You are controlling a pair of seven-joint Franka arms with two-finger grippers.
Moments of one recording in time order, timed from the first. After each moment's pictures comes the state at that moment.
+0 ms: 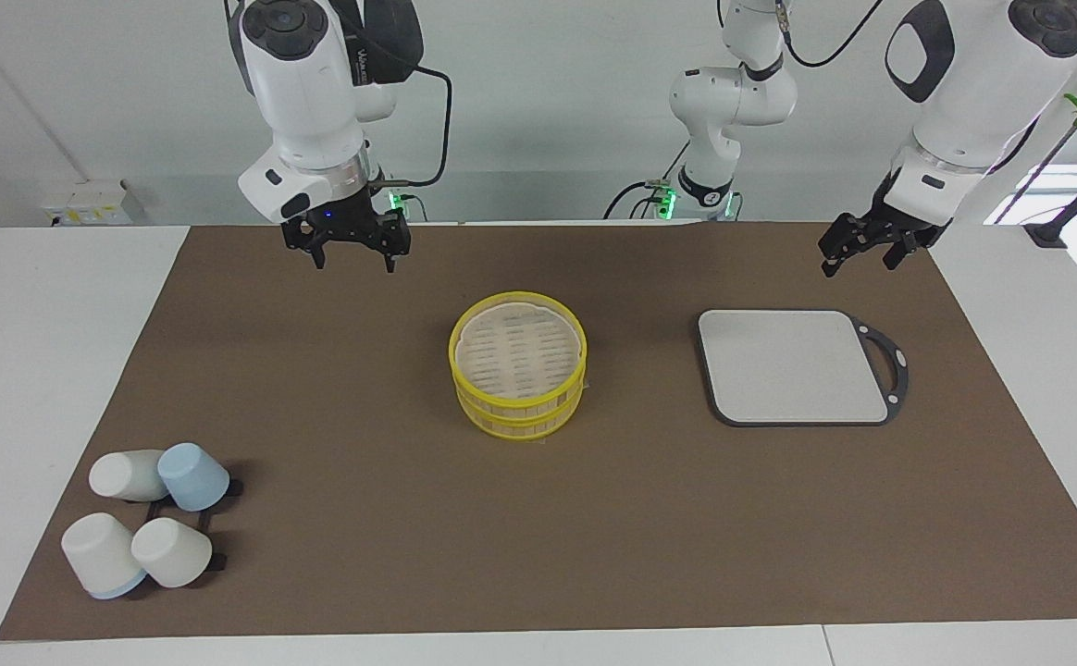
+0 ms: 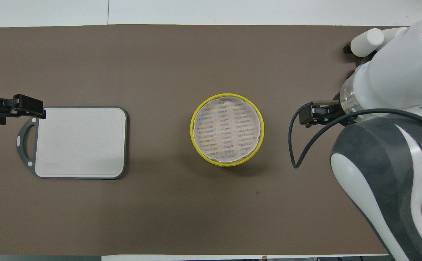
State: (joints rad) left arm -0.15 -0.02 0.10 -1.68 -0.01 1.63 -0.10; right arm 0.06 0.03 0.22 -1.63 -0.03 1.56 0.34
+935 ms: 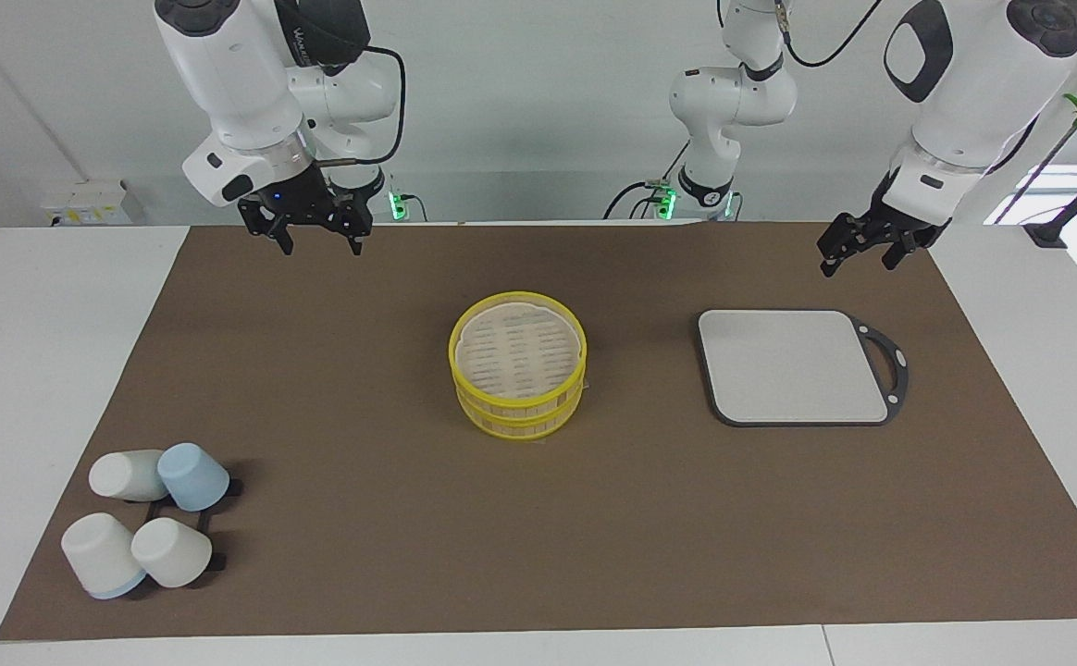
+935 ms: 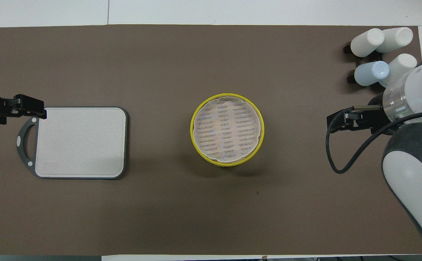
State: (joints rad) left arm -0.15 -0.02 0.10 -1.68 -0.01 1.63 -0.10; right arm 0.07 -0.05 0.09 -1.70 0.03 1.56 0.22
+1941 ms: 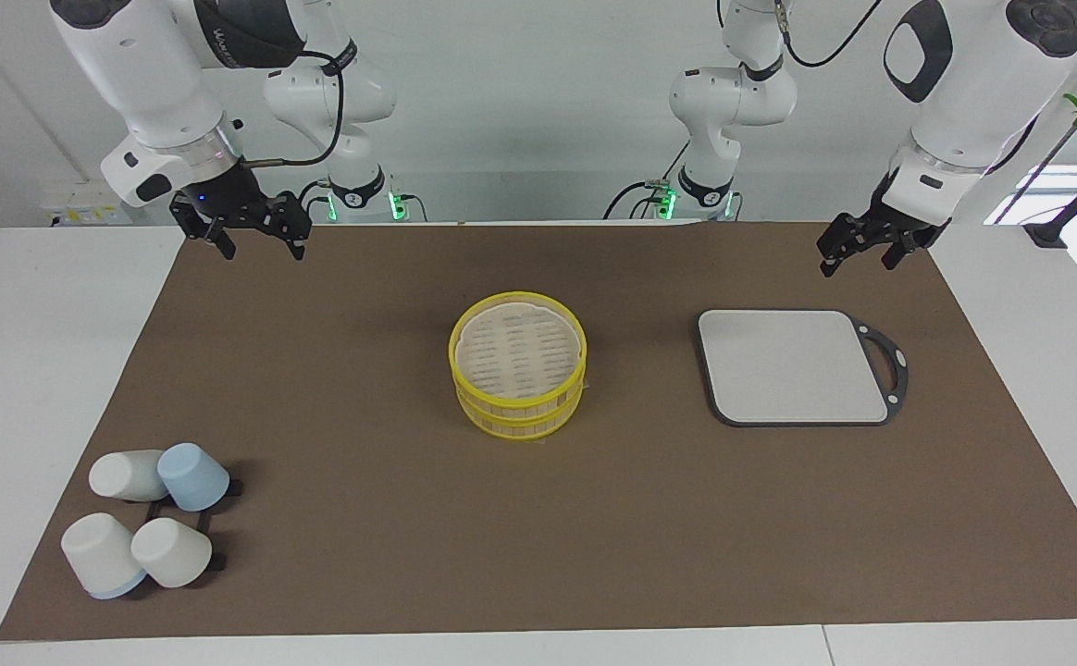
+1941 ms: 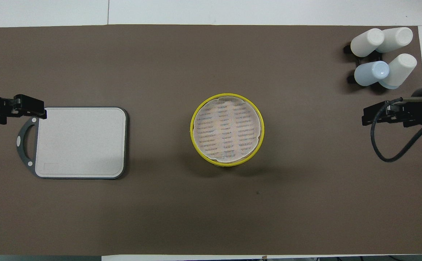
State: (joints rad) left arm -0.15 -0.02 0.10 -1.68 -0.01 1.63 -0.10; right arm 0.05 -0.05 -0.01 -1.69 0.03 1.57 0.10
